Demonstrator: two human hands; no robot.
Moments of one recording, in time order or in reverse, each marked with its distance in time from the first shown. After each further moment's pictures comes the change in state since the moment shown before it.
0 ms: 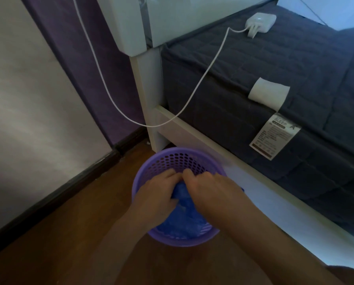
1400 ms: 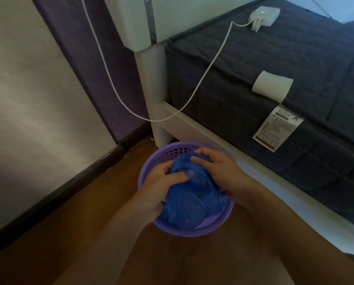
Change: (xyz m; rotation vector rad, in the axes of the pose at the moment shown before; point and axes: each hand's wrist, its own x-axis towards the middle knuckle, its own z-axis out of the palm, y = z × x) left_hand -0.013 0.031 -0.026 -1.358 -0.017 -0.408; right_hand 0.025 0.034 0.026 1.507 0.096 0.226
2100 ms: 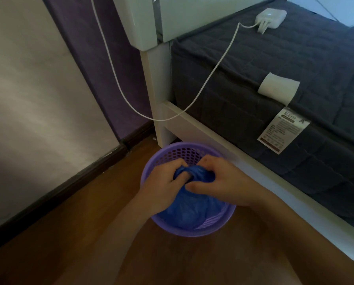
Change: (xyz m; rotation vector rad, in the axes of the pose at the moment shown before) left_hand 0.010 -0.004 -0.019 0.999 0.028 0.425; right_hand -0.014 -0.006 -0.003 -0.744 -0.107 -0.205
